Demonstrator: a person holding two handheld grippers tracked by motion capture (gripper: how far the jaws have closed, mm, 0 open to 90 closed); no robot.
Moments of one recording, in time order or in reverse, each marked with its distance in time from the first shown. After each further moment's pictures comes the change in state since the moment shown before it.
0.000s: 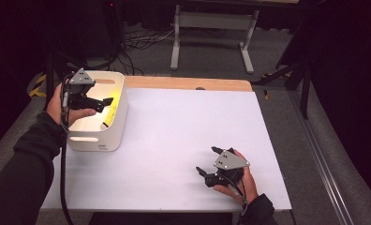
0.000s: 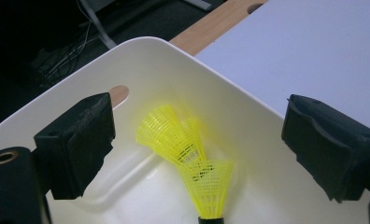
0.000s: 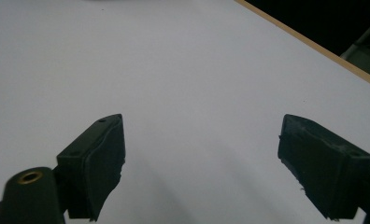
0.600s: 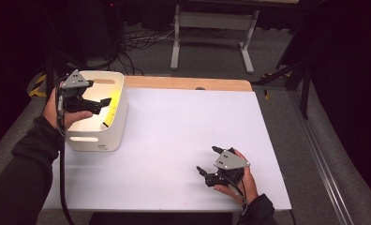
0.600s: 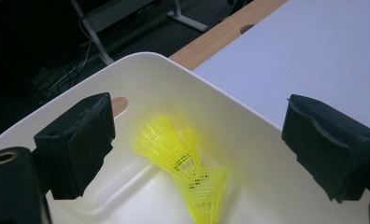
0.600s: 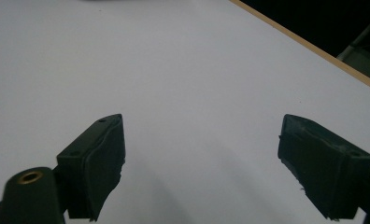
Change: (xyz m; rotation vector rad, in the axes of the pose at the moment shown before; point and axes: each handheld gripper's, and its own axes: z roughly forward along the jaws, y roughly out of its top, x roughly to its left) left arm -0.002 -0.008 -0.010 -0.088 -0.009 -0.004; right arm 0.000 0.000 -0.001 -0.003 -0.010 -0.001
